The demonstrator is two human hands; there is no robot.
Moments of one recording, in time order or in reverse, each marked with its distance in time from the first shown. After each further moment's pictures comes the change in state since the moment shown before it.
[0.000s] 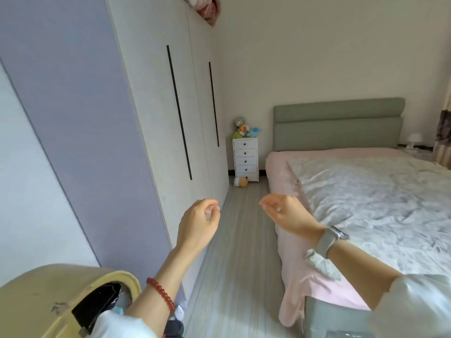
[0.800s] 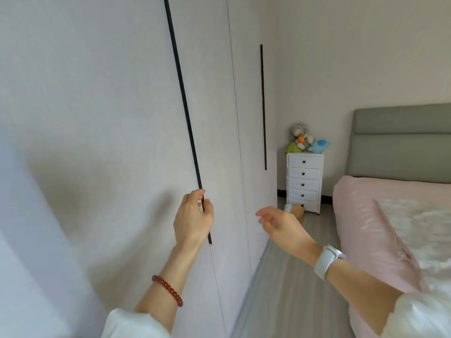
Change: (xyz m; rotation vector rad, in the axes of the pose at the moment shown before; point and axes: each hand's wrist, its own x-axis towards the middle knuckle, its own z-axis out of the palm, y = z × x) left_hand 0.527 -0.213 0.148 0.244 0.377 -0.235; right_hand 0.575 0.157 0.158 0.250 -0.170 -0.107
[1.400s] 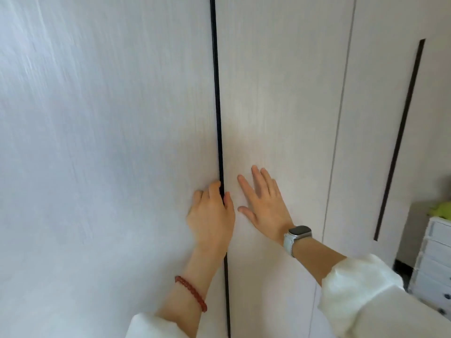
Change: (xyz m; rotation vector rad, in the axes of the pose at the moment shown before) left_hand 0.248 -0.001 0.106 0.538 0.615 -0.046; right_hand 0.398 -0.012 0.076 -0.350 -0.020 -0.885
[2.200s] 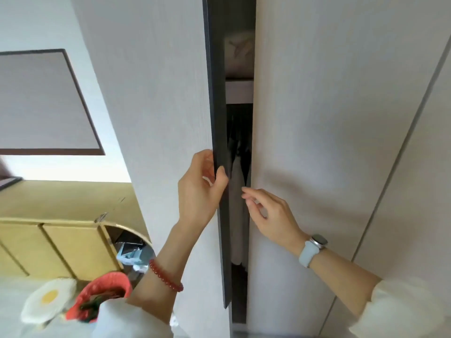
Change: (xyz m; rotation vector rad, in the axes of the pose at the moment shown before) left_hand -0.134 0.099 -0.109 -0.022 0.197 -0.175; right_hand -0.148 -0.002 -0.047 0.998 -0.030 -0.460
